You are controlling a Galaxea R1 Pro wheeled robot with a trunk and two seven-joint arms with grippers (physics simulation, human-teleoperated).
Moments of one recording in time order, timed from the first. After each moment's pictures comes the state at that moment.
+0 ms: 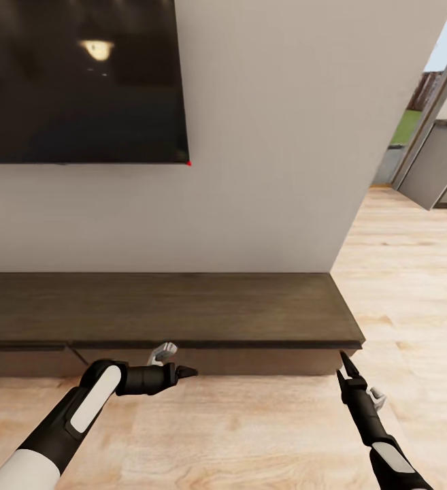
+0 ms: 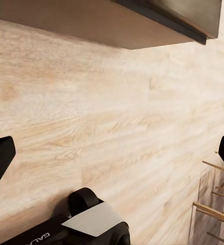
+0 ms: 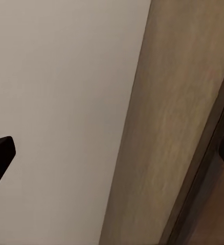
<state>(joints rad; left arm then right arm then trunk) -0.52 0.19 -0.27 -1.07 0.87 0.95 -0.24 -0.50 -0.13 -0.43 -0.33 -1.12 0.11 0.96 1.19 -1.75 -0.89</state>
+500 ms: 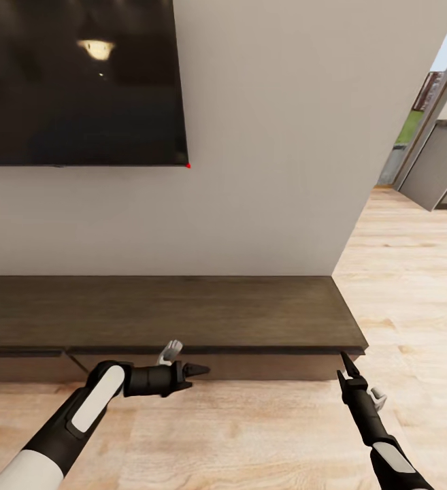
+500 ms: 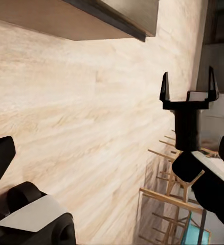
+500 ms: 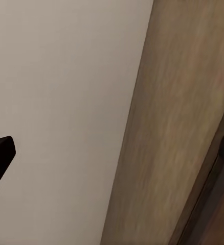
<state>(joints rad) -0.51 0.18 -0.31 -1.07 1.03 0.99 -0.31 -0.50 -0.13 -0.43 -0.33 -1.12 0.11 0.96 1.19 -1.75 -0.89</state>
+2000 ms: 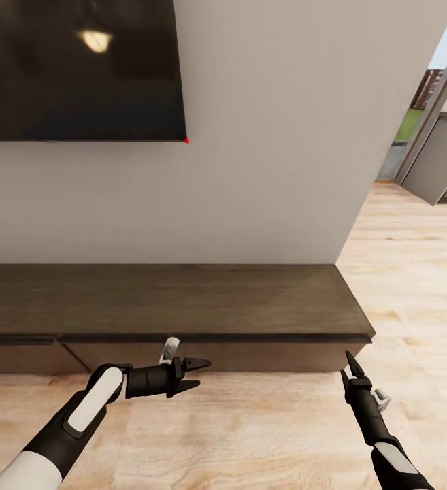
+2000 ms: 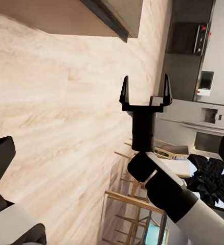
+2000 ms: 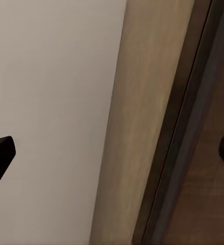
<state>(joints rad) -0.51 0.18 -0.32 -1.04 1.20 1.00 -0.36 -0.50 -0.14 -0.43 -0.33 -1.17 0.11 0.96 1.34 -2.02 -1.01</state>
